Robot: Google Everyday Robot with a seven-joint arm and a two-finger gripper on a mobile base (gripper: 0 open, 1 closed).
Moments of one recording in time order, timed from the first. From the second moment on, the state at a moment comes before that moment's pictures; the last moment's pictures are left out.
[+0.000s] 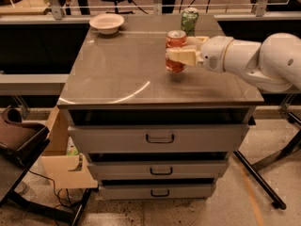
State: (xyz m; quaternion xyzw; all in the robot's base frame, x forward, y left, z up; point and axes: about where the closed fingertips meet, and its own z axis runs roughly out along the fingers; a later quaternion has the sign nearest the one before) arm 0.673 -0.098 0.928 -0.34 0.68 0.25 0.59
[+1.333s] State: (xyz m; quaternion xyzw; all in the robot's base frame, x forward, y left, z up) arm 0.805 -0.002 0.987 -0.34 0.71 0.25 0.57
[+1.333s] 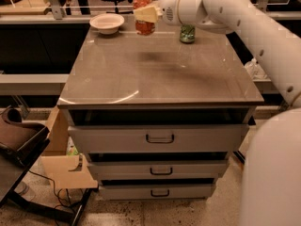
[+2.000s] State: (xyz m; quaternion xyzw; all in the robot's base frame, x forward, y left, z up) arm 0.852 0.027 0.967 -0.30 0.73 0.21 0.58
